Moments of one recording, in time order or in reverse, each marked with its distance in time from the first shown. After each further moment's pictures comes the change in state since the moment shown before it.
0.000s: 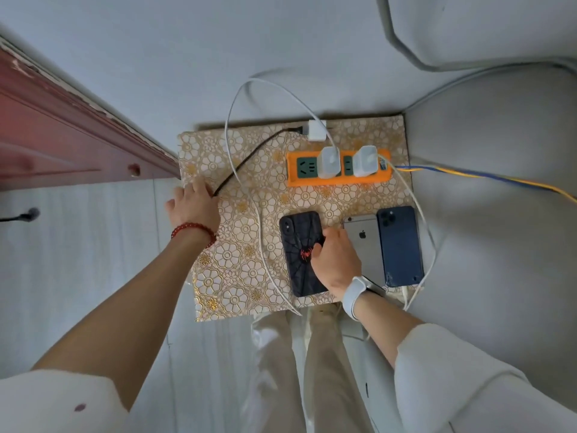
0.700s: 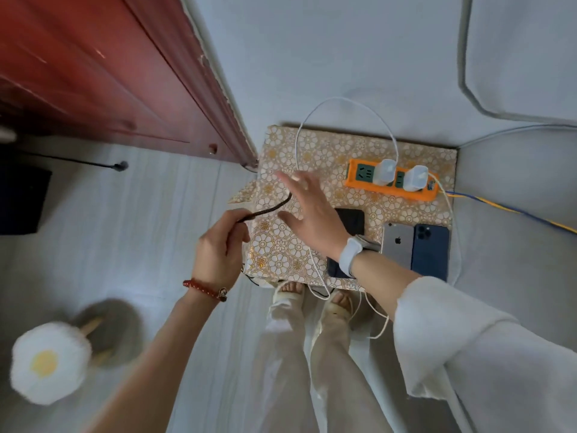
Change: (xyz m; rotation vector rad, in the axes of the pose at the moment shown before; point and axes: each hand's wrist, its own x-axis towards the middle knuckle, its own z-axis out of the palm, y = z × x) left_hand -0.174 -0.046 -0.096 -0.719 0.289 0.160; right_hand -0.044 -0.114 -0.026 0.091 -0.120 -0.827
